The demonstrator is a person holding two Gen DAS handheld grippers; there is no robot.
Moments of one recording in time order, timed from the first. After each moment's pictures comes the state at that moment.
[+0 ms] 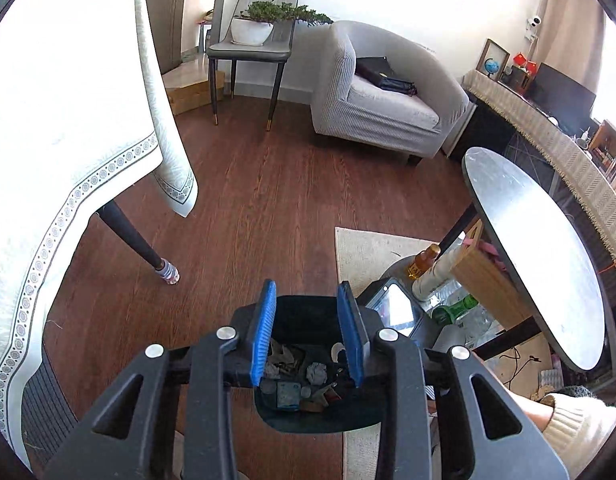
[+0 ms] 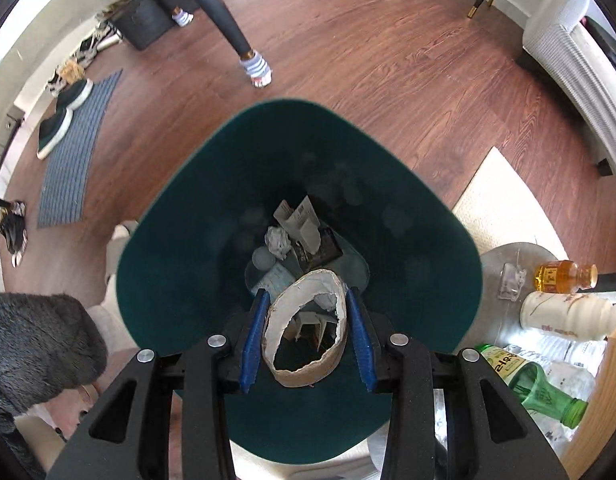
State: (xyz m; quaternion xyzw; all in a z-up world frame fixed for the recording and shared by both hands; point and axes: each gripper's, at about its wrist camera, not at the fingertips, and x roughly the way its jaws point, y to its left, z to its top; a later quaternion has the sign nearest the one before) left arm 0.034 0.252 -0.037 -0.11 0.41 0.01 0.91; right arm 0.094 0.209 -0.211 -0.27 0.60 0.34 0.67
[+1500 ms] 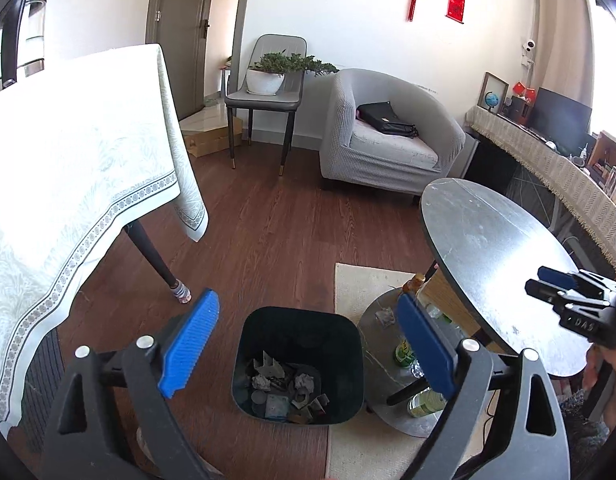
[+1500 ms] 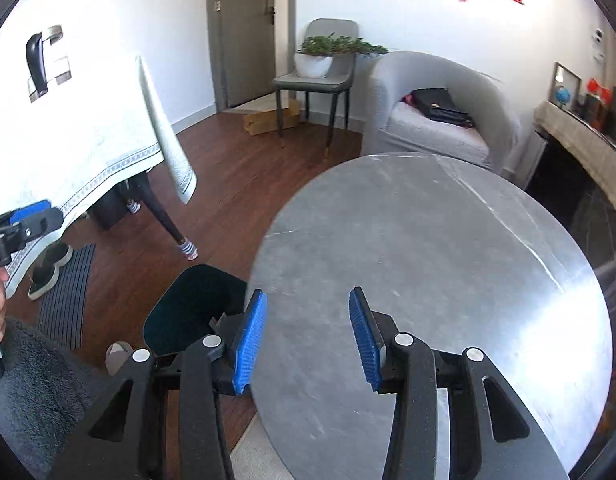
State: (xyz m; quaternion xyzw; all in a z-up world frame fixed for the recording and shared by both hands) left arm -0.045 0.173 0.014 -0.09 0.33 0.07 0.94; right arm 0.026 -0.059 0.046 -0.08 0.37 0.23 0.90
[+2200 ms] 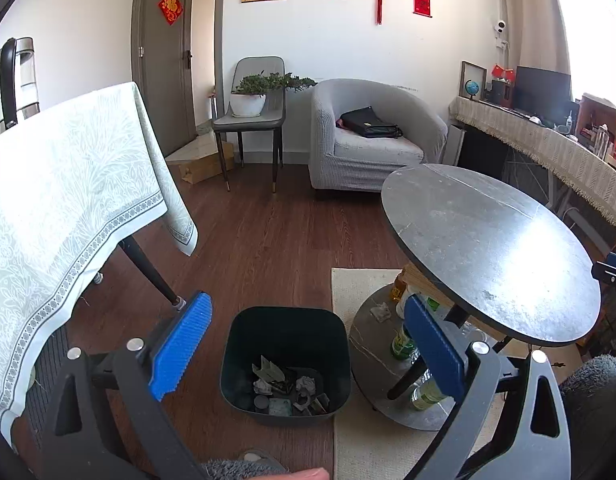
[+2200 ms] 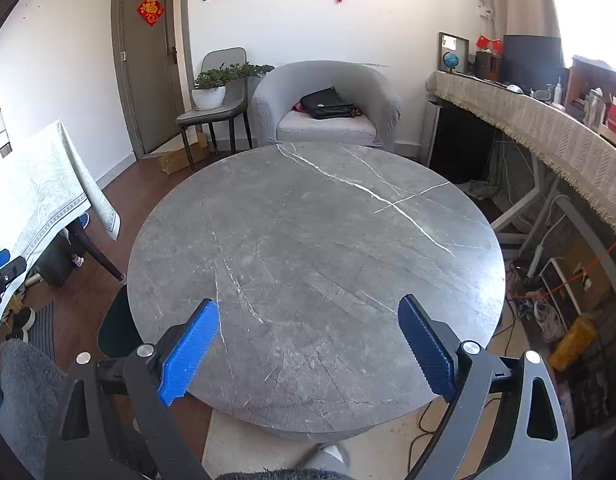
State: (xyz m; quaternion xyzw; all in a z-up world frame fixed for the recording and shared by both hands) left arm -0.071 0.105 0.004 -0.03 0.30 0.06 0.95; right arm -0.036 -0.192 0.043 -0.03 0.35 0.11 0.93
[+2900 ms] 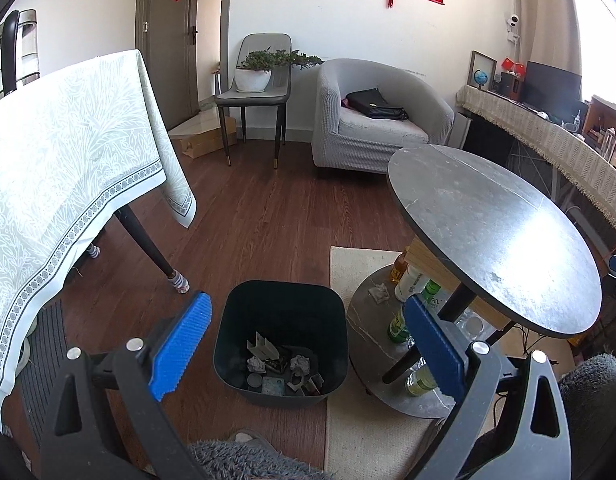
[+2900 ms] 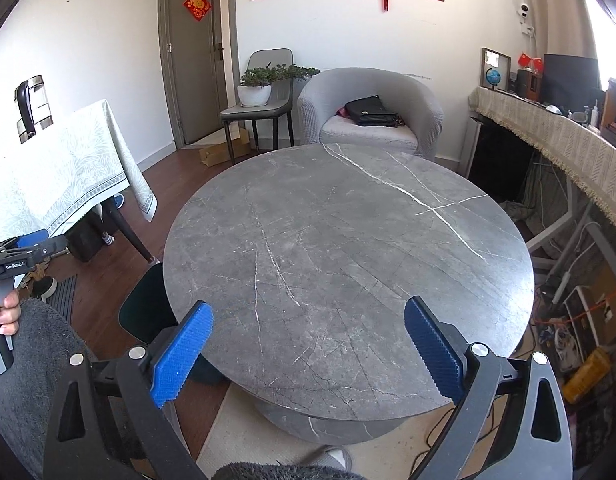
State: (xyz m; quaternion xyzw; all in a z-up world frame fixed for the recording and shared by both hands) left arm -0.070 0.107 -0.010 -0.05 0.33 0.07 0.94; right arm -0.049 -0.189 0.044 -0.05 0.33 0.18 0.92
